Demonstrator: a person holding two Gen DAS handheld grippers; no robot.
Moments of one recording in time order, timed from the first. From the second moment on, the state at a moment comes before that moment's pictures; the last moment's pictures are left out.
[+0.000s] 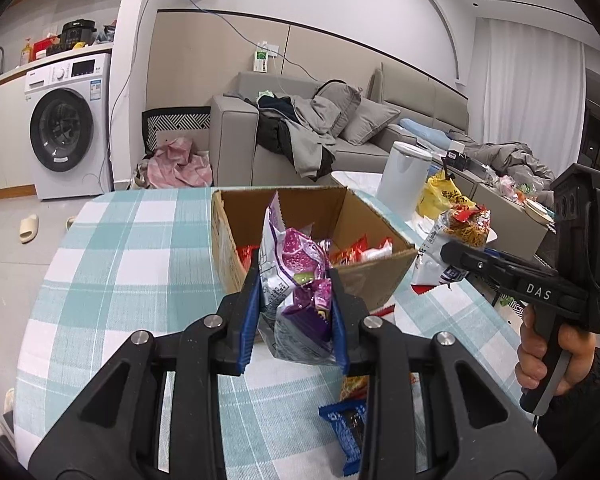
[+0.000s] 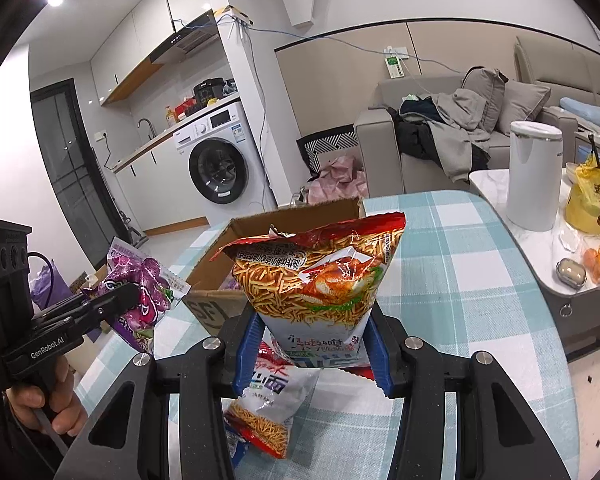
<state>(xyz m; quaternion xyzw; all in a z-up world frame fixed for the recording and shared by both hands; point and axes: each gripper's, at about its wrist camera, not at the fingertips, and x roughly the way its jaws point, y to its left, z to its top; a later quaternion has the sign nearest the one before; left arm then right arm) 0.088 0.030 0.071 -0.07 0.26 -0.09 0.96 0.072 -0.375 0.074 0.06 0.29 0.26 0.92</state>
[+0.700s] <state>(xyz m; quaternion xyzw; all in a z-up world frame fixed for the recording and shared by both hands) 0.134 0.028 0.110 -0.07 0.22 -0.08 0.97 0.103 -0.362 0.112 0.08 0.26 0.26 0.93</state>
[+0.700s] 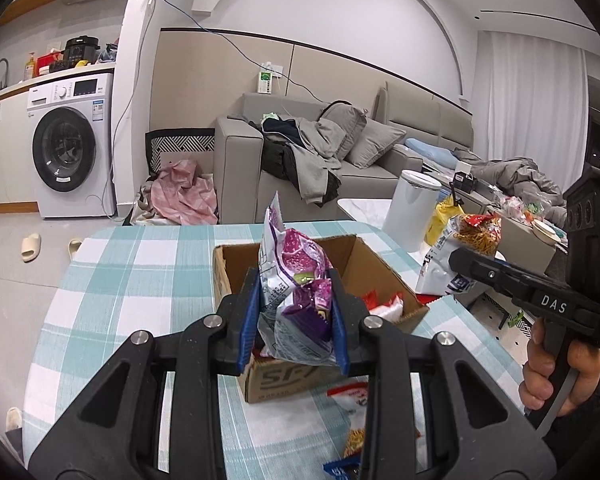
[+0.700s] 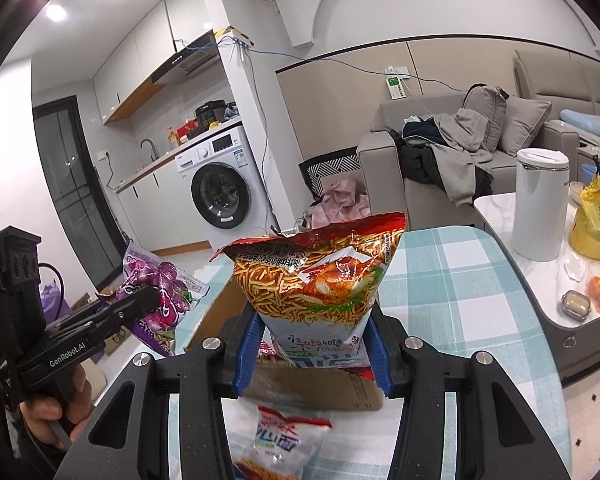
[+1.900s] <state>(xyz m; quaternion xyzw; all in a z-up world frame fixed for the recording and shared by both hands) 0.274 0.015 0.067 -0.05 0.25 -0.05 0.97 0.182 -0.328 0.090 0.12 0.29 0.23 0.92</state>
